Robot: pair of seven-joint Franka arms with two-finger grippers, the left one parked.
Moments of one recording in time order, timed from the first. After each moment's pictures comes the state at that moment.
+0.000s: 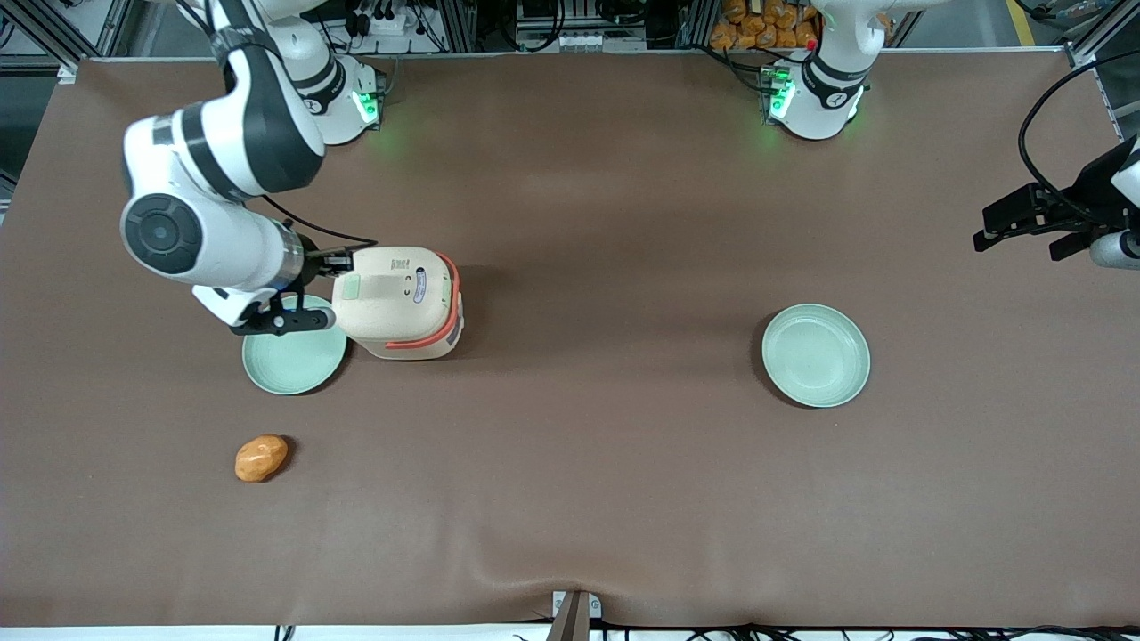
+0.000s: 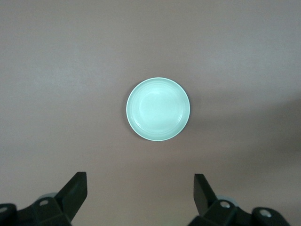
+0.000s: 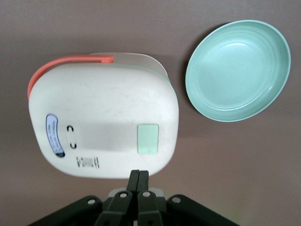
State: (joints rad) arm 0.37 0.20 -0.10 -1.79 0.10 1.67 0.20
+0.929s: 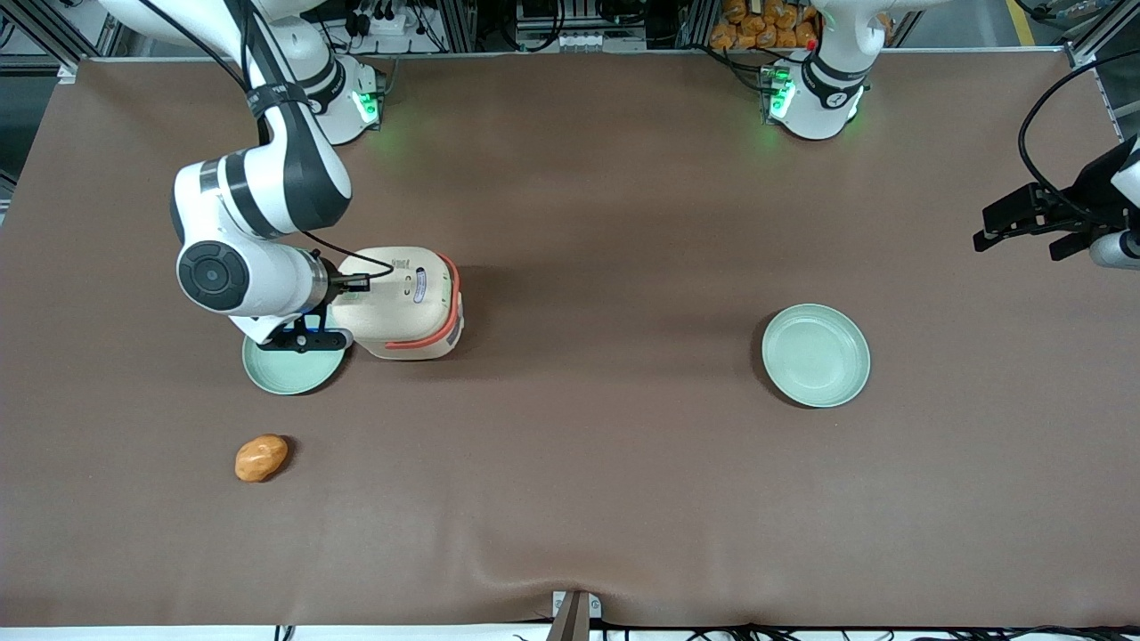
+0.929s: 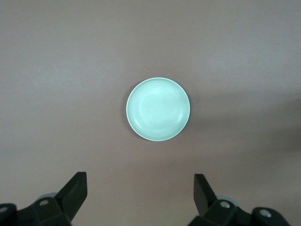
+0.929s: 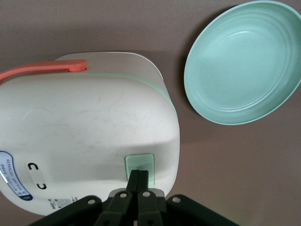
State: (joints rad) arm 0.38 0.28 -0.11 -1.82 0.10 1.72 0.23
